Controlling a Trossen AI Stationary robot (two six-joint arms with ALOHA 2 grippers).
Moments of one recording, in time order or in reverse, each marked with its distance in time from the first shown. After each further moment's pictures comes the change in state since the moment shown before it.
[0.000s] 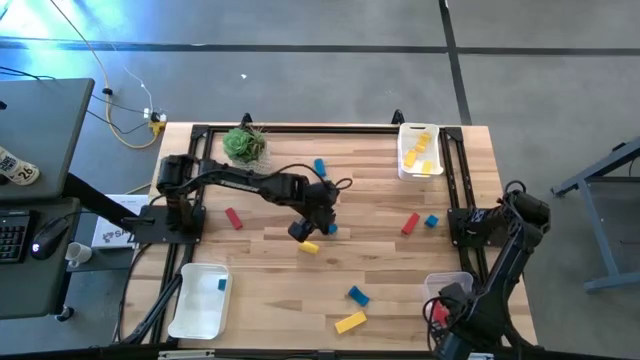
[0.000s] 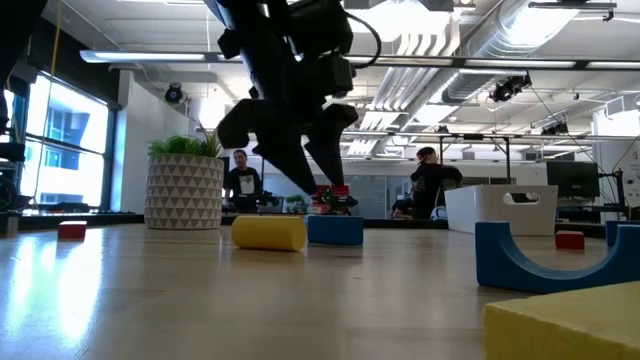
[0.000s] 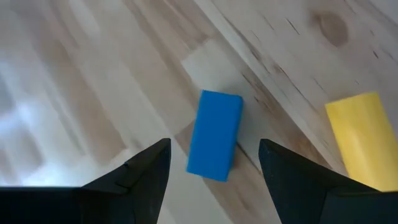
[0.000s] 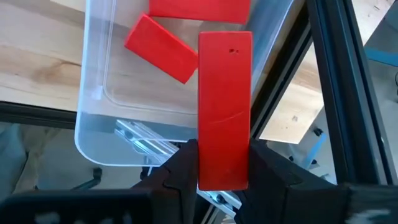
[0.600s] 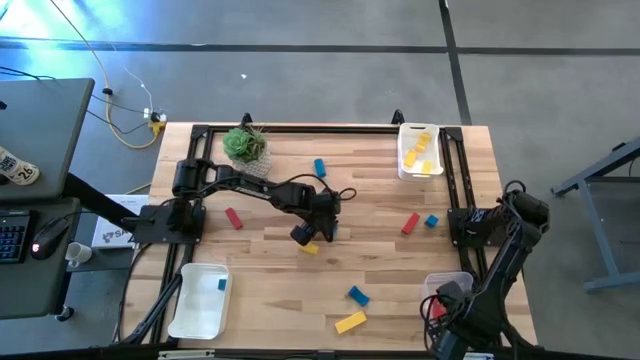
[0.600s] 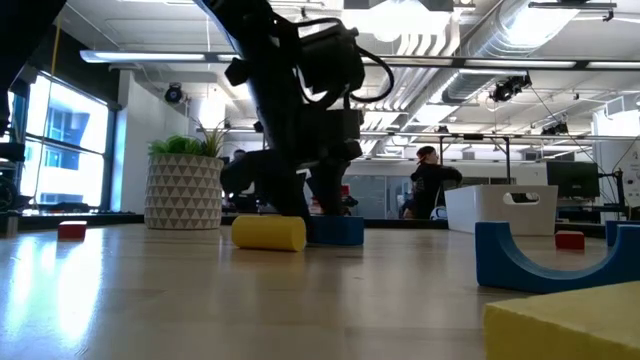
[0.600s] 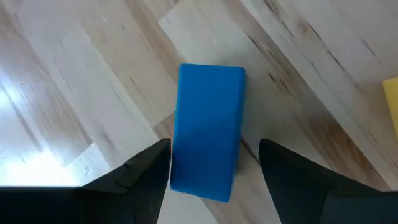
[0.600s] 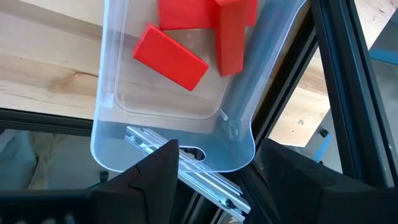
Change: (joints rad) left arm -0.017 0.122 0.000 0.043 -0.094 -0.001; right arm -0.016 0.000 0.000 -0.001 0.019 -0.001
